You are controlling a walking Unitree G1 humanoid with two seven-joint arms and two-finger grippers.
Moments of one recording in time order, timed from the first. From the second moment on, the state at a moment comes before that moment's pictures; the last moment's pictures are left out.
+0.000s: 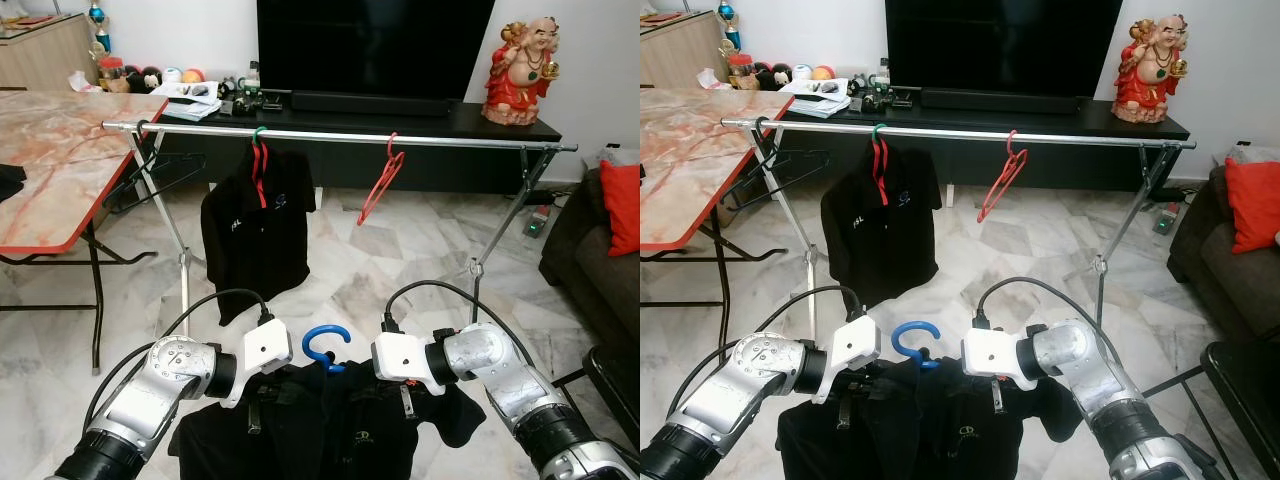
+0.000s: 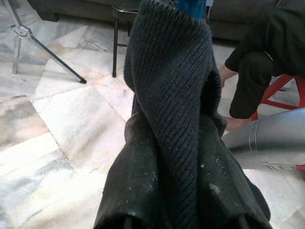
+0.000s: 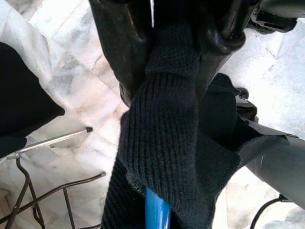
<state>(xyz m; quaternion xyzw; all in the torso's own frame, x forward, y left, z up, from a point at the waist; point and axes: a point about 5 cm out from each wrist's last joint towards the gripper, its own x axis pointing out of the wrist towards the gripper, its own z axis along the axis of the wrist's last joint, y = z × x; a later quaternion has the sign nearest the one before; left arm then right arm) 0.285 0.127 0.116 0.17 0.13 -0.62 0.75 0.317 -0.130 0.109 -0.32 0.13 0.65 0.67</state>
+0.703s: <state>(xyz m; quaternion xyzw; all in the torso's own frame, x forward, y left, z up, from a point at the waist) 0.290 0.135 0.107 0.16 0.15 -0.59 0.78 0.331 -0.140 0.124 -0.34 0.11 0.61 0.71</state>
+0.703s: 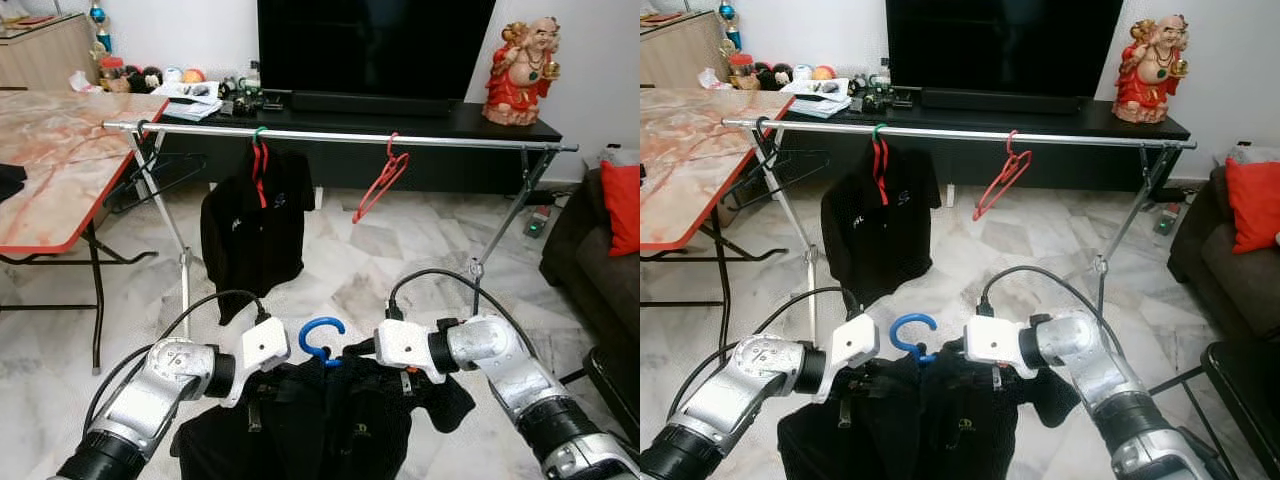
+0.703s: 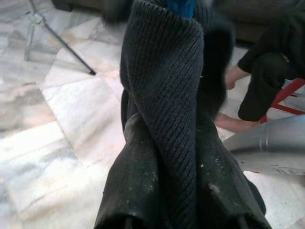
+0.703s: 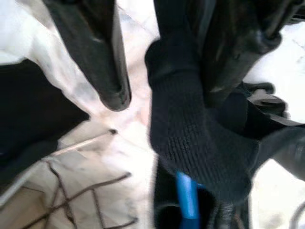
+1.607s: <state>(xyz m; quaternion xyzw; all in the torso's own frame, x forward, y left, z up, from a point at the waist) 0.309 0.162 0.060 0.16 0.14 -0.29 0.93 0.321 -0.217 0.039 -0.17 0.23 0.13 0.95</state>
